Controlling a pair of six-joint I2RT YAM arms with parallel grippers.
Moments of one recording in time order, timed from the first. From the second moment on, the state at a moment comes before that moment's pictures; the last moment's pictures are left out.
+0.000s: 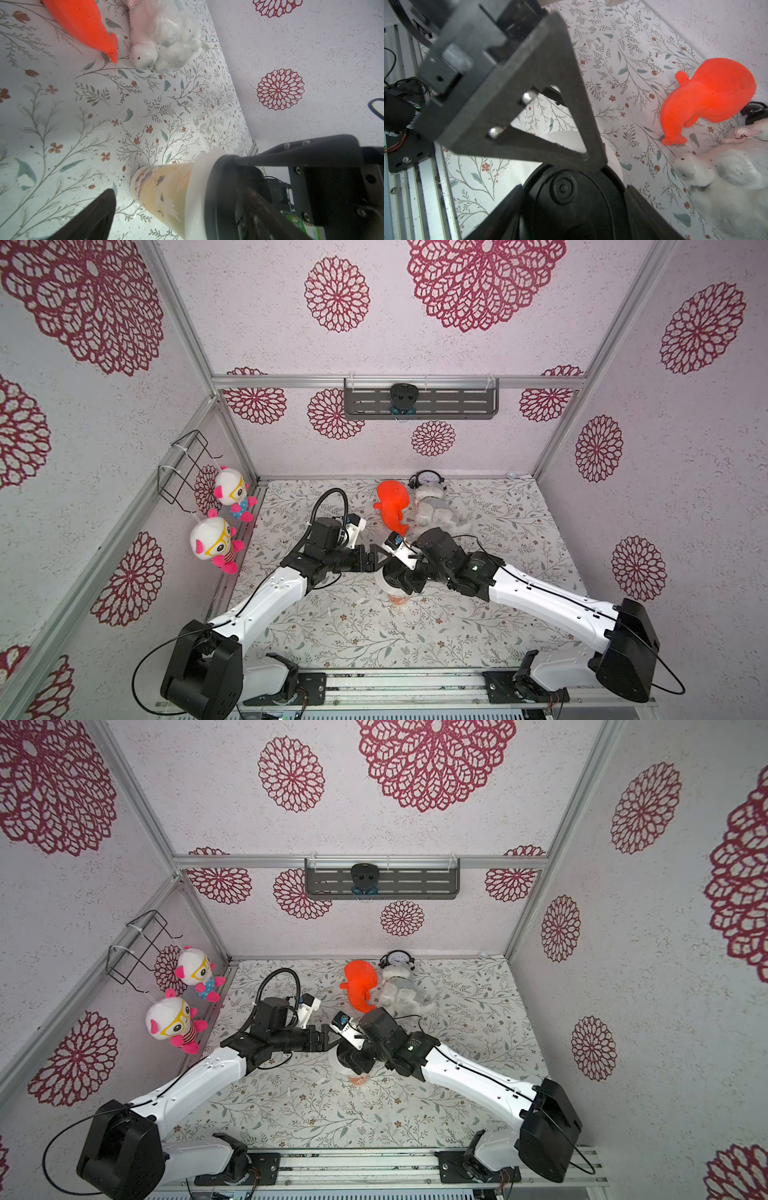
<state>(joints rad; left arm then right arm) -0.43 1.29 0.82 -0.21 0.60 -0.49 0.94 1.36 1.07 -0.40 -0.07 -0.12</state>
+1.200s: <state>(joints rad) -0.45 1.30 0.76 -0.13 0.63 -0.52 0.90 1.28 0.84 -0.06 -0.12 -0.09</state>
